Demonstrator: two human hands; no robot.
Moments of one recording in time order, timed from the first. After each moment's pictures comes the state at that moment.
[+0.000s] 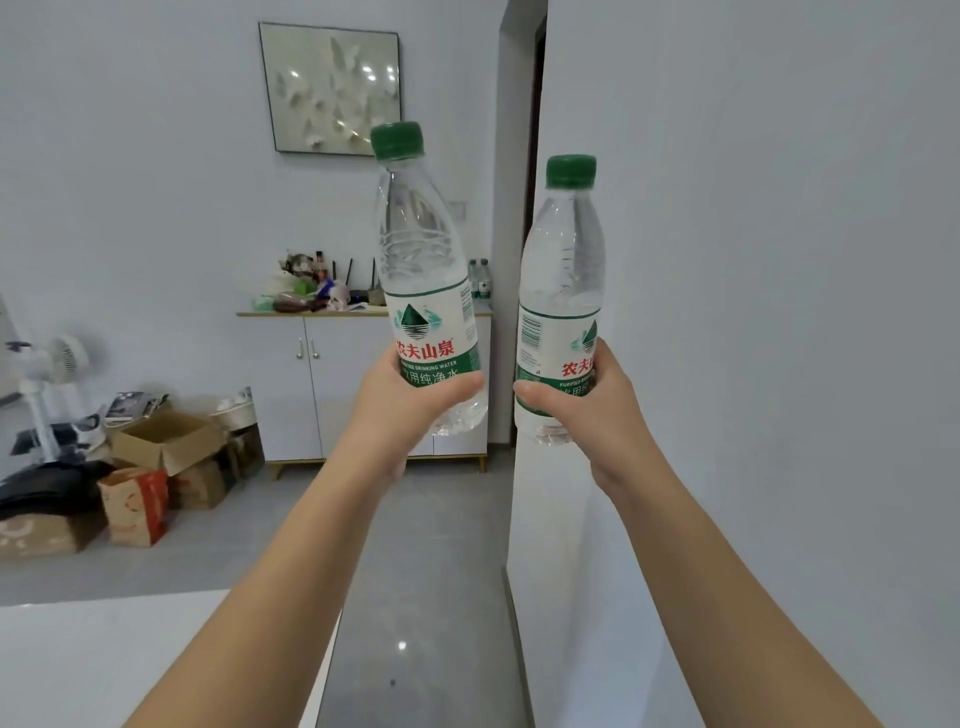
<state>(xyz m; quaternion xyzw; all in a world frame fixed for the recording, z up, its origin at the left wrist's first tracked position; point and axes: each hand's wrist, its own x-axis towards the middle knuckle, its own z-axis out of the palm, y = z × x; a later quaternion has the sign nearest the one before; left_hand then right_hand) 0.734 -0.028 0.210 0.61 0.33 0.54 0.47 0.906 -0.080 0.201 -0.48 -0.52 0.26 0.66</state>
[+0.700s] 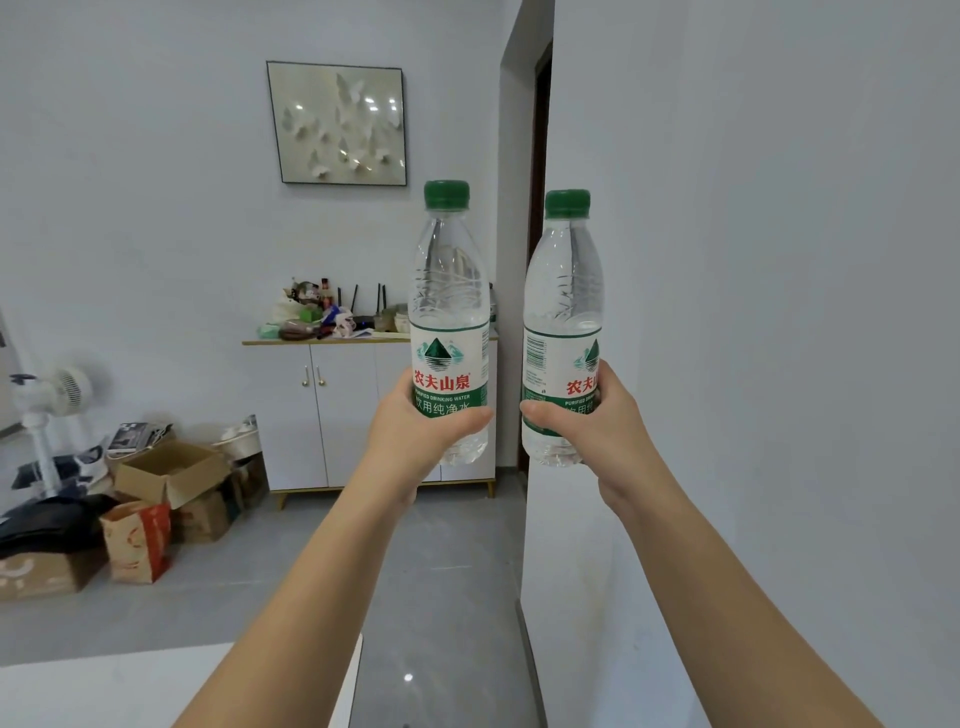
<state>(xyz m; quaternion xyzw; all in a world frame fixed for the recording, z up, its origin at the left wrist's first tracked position) 0.723 0.017 0.221 0.62 0.33 0.53 0.47 0.893 -0.038 0.220 -0.49 -0.50 0.28 0.66</state>
